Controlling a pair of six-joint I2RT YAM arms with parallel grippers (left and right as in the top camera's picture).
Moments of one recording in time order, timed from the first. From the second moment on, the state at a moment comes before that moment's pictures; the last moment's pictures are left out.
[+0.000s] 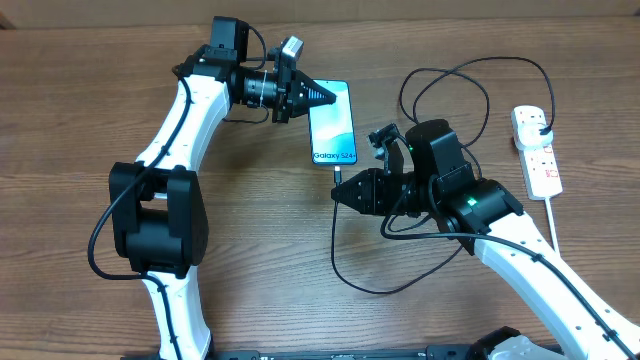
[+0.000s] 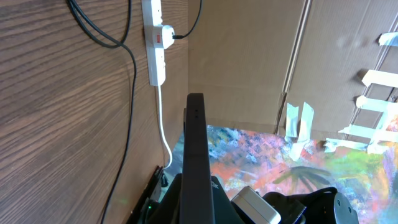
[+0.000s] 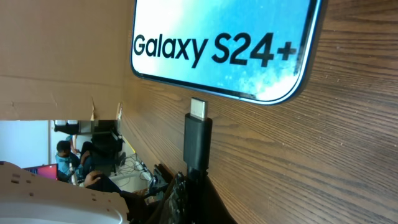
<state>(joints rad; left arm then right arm) -0.16 2.15 1.79 -0.73 1.35 -0.52 0.47 1.32 0.97 -0.45 -0.70 0.65</state>
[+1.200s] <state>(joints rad) -0.18 2.15 1.79 -0.73 1.35 -0.52 0.47 1.32 0.97 -0.45 -0.71 0.65</state>
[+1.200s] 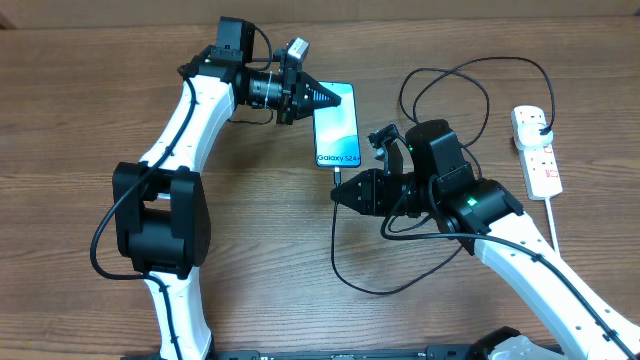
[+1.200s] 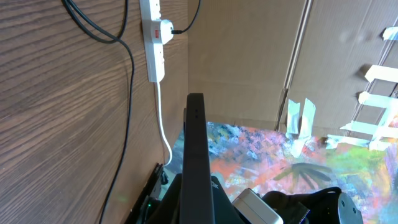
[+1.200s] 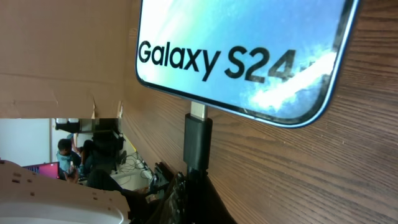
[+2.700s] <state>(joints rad) -0.18 2.15 1.79 -0.74 1.32 -0.52 0.47 1.32 0.97 -0.46 -0.71 0.65</state>
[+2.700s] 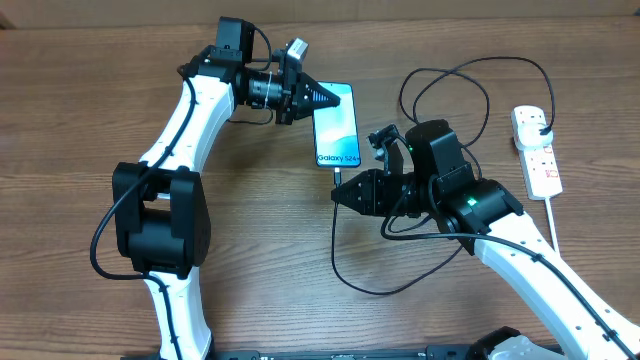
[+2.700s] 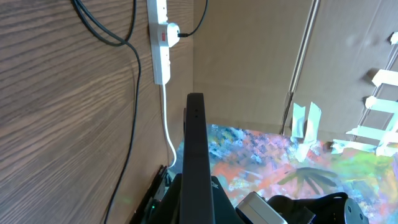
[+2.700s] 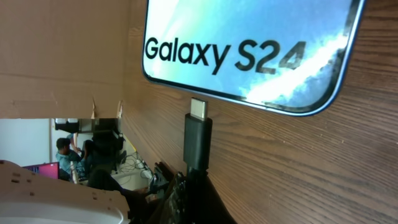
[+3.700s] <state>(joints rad) -0.18 2.15 1.79 -0.73 1.35 -0.52 0.47 1.32 0.97 -0.46 -0.71 0.65</state>
